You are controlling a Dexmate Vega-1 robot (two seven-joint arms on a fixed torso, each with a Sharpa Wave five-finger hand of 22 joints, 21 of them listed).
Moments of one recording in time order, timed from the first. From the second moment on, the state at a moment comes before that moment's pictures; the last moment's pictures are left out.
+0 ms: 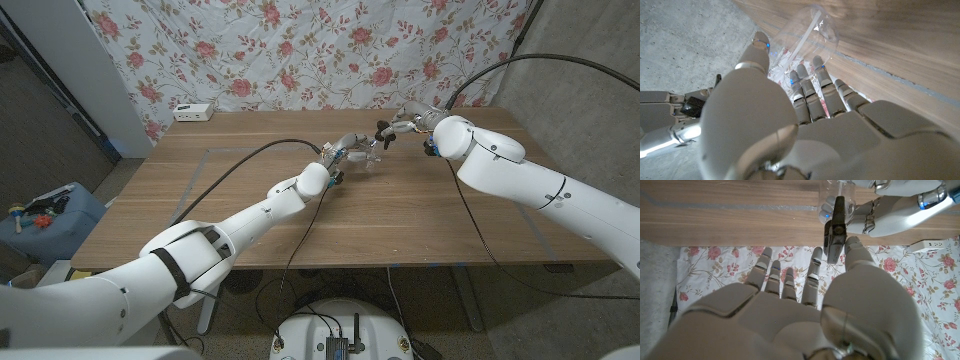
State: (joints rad) left arm 0.42 0.18 0.86 -0.90 0.06 -0.29 0.21; left_hand 1.08 -0.03 0.39 -0.20 0.22 0.67 -0.04 0.32 0.21 0.65 -0.09 0.44 0.35 0.76 -0.05 0.22 0.21 0.18 -0.04 0.18 0.16; right arm -0.53 -0.91 -0.75 -2.18 -0.14 -0.92 0.05; right_hand 0.78 0.03 0.31 -0.16 0.22 0.62 -0.04 0.34 0.29 0.13 0.13 0.20 0.19 0.16 0.17 0.21 0.19 0.30 0.20 0.19 0.17
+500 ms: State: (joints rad) left arm 0.43 0.19 0.86 -0.92 0.05 -0.28 0.20; left_hand 1.08 -0.03 0.39 -0.20 0.22 0.67 -0.04 0.32 0.21 0.66 -0.09 0.43 0.35 0.76 -0.05 0.22 0.21 0.18 -0.04 0.18 0.16; right arm -0.57 -0.91 -0.70 -2.18 -0.09 -0.86 0.03; right_hand 0.84 0.05 0.36 -0.18 0.23 0.62 -0.05 0.34 0.30 0.14 0.11 0.20 0.19 0.16 0.17 0.21 0.19 0.31 0.20 0.19 0.17
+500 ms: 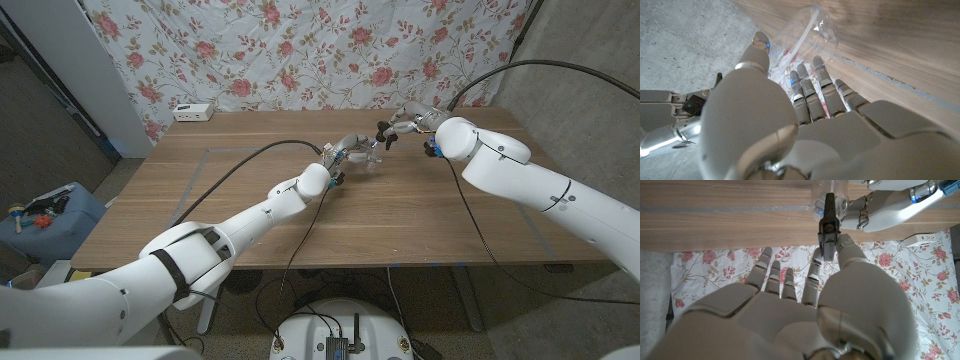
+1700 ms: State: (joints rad) left arm 0.44 0.18 0.86 -0.95 0.04 -0.26 0.18; left_hand 1.08 -0.03 0.39 -0.20 0.23 0.67 -0.03 0.32 0.21 0.66 -0.08 0.43 0.35 0.76 -0.05 0.22 0.21 0.18 -0.04 0.18 0.16; right arm -0.64 -0.90 -0.62 -2.15 -0.01 -0.78 -0.04; right_hand 1.01 0.08 0.45 -0.19 0.23 0.72 -0.11 0.40 0.29 0.18 0.06 0.20 0.19 0.19 0.13 0.21 0.19 0.34 0.18 0.19 0.17
